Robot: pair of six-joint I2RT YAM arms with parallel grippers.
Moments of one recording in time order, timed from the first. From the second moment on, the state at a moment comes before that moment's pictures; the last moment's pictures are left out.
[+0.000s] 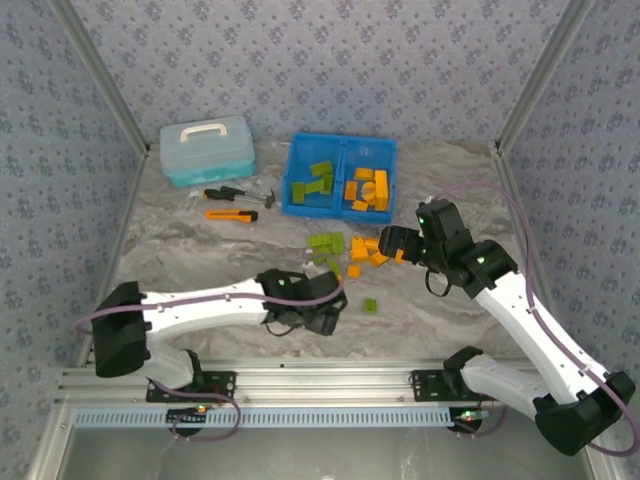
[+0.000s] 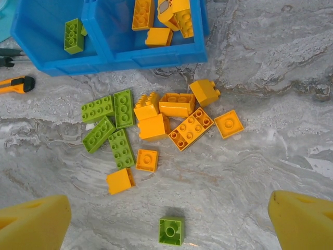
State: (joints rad) left arm -1.26 1.49 1.08 -0.86 -0.22 -0.84; right arm 0.52 1.00 1.06 -0.89 0.11 0.61
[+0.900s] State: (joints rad) left arm -1.30 1.77 1.13 -0.76 -0.22 -0.90; right arm 0.51 0.95 1.03 -0.89 0.11 0.61
